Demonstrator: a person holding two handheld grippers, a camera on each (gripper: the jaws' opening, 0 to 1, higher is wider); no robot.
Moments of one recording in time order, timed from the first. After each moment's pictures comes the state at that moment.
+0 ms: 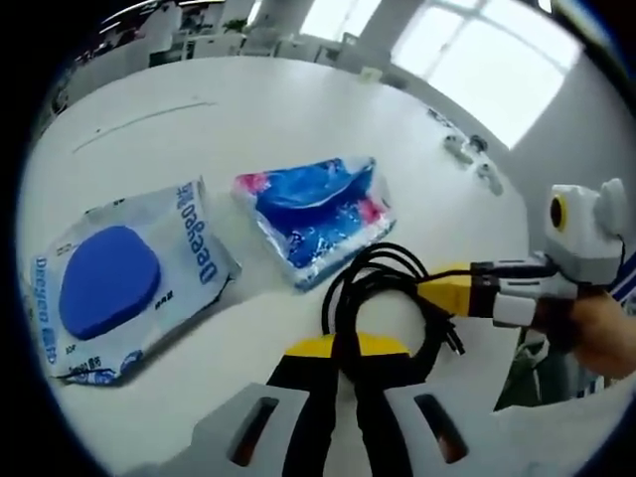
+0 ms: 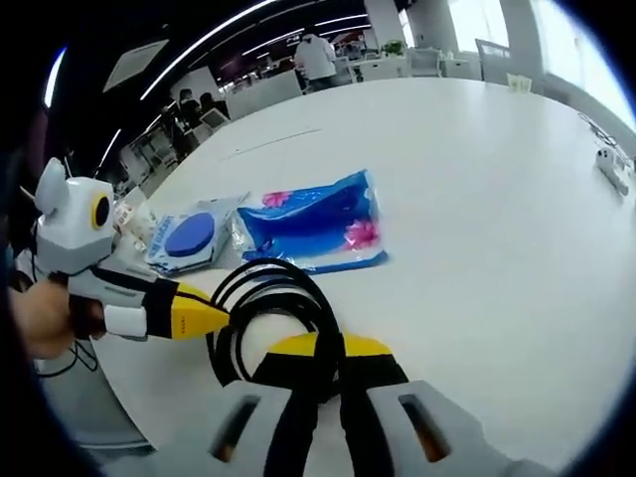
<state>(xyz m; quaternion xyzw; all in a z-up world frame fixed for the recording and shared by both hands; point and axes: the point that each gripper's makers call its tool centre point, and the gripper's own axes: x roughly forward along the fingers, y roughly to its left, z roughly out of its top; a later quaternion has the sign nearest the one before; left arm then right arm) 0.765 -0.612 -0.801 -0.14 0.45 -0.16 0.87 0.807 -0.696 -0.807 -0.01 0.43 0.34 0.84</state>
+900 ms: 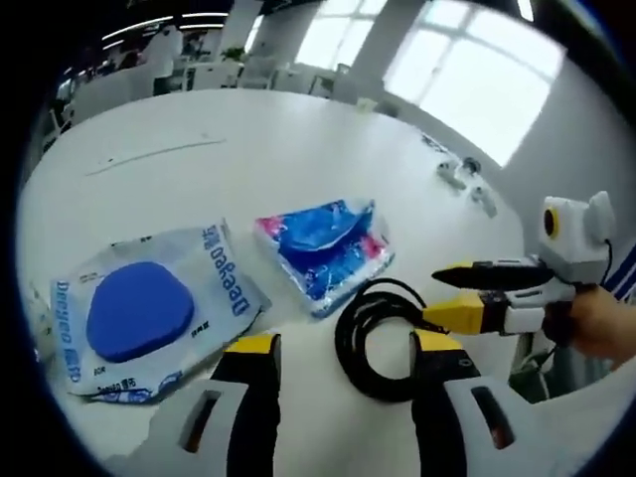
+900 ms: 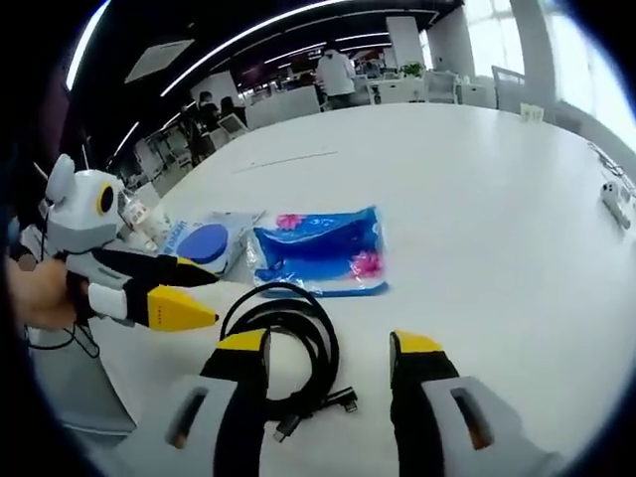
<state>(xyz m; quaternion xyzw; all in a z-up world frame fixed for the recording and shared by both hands) 0.771 -0.593 -0.771 -0.14 0.39 -0.16 0.90 0.811 -0.697 -0.780 -0.03 0.38 0.37 0.85</state>
